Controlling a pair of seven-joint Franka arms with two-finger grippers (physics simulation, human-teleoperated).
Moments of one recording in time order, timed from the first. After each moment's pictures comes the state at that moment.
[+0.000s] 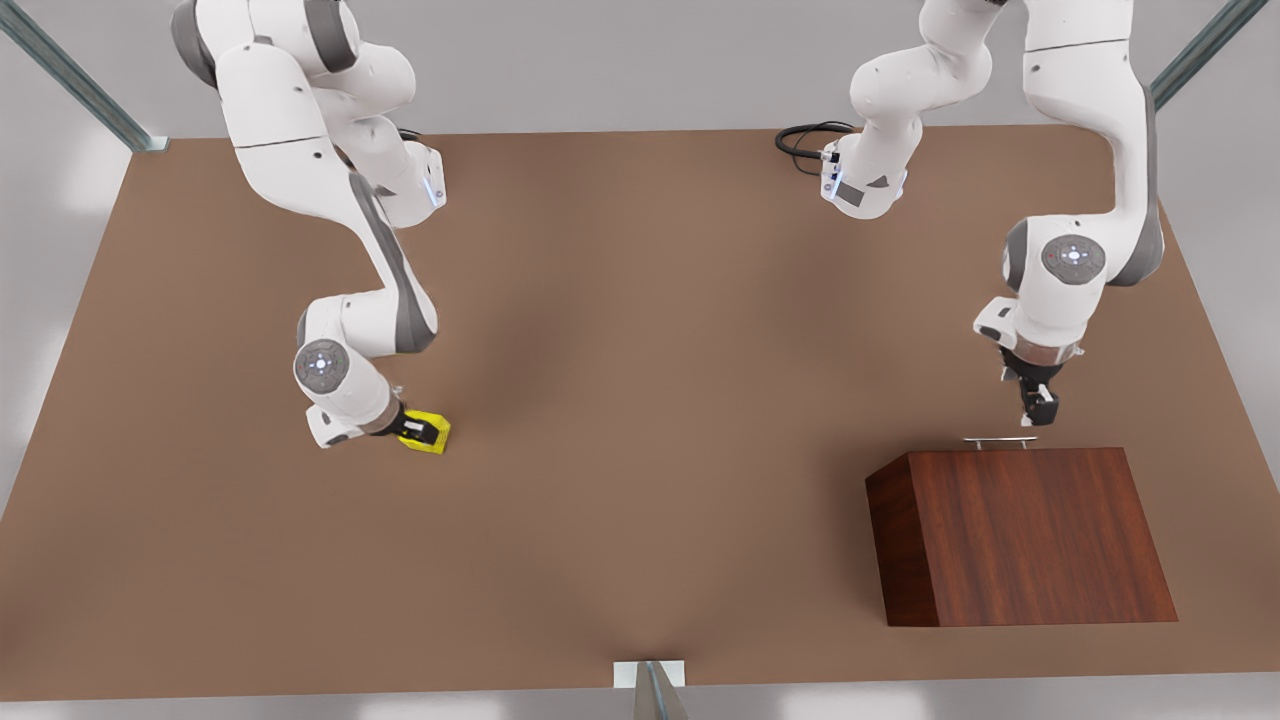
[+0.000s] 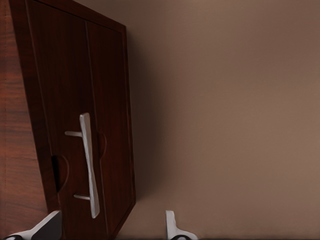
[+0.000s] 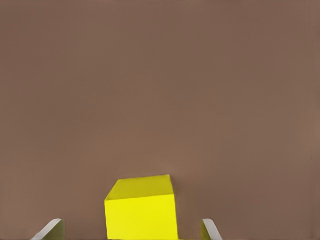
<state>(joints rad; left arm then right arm) 0.27 0.07 -0.13 -2.27 0.43 2.59 1.35 0.30 0.37 -0.12 -2.02 0.04 2.38 0.45</state>
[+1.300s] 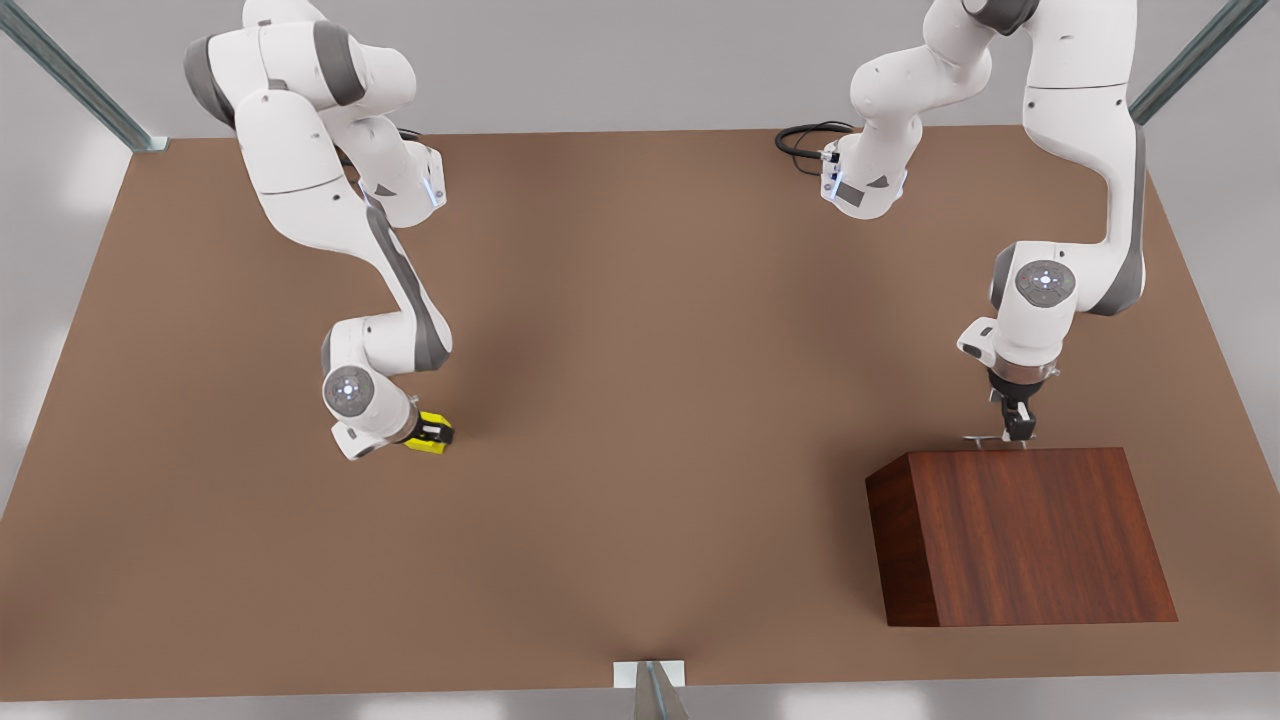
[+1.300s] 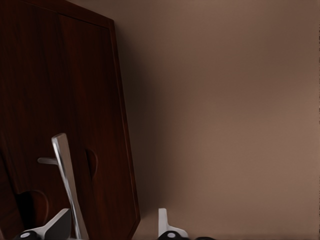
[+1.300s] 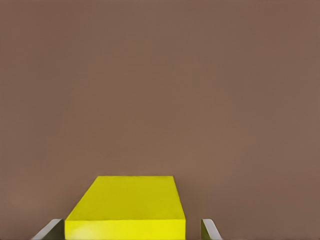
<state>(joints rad) 0.26 0.17 -0.13 -2.26 0.58 2.70 1.27 0.27 0.50 -0.07 -2.01 0.04 2.42 0.37</state>
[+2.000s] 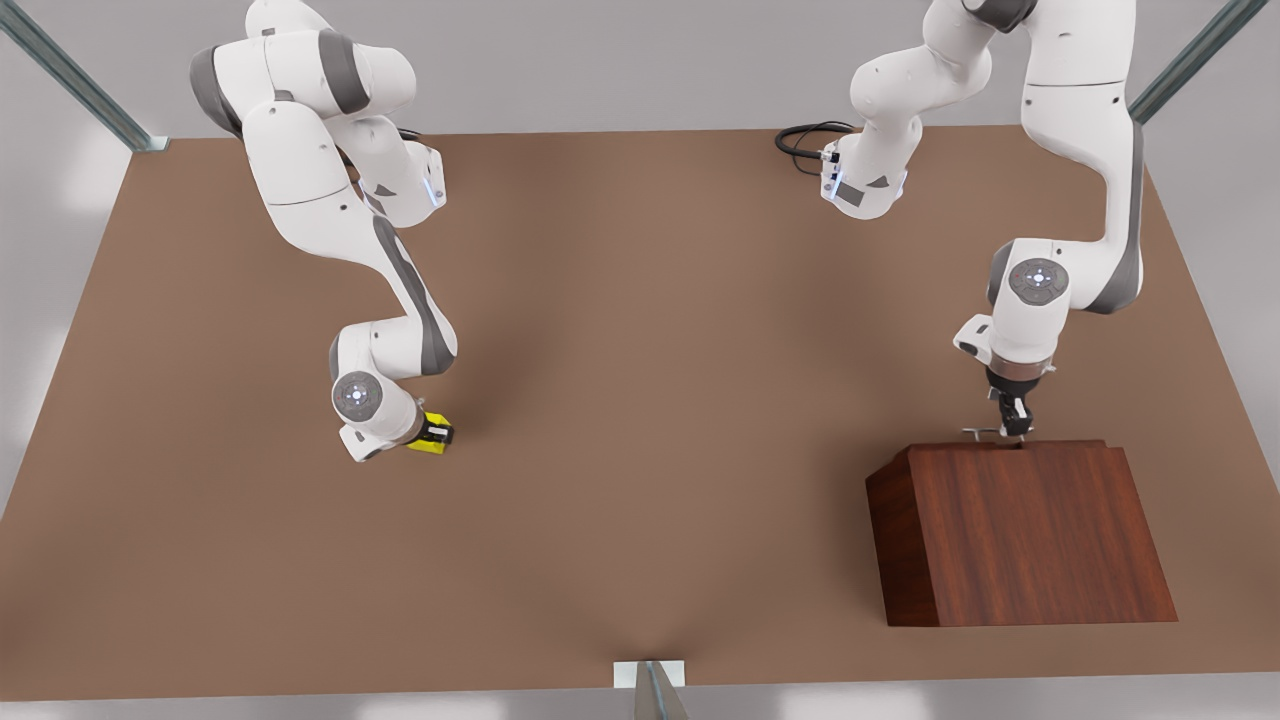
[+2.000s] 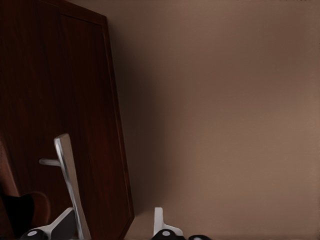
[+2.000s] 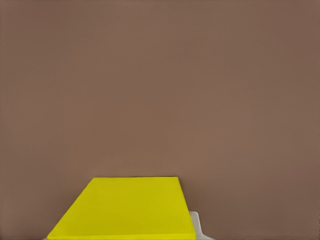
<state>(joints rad) 0.26 0.16 -0.13 -2.28 0.62 2.69 1.22 0.28 0.53 -0.07 -2.00 0.04 2.42 0.36</state>
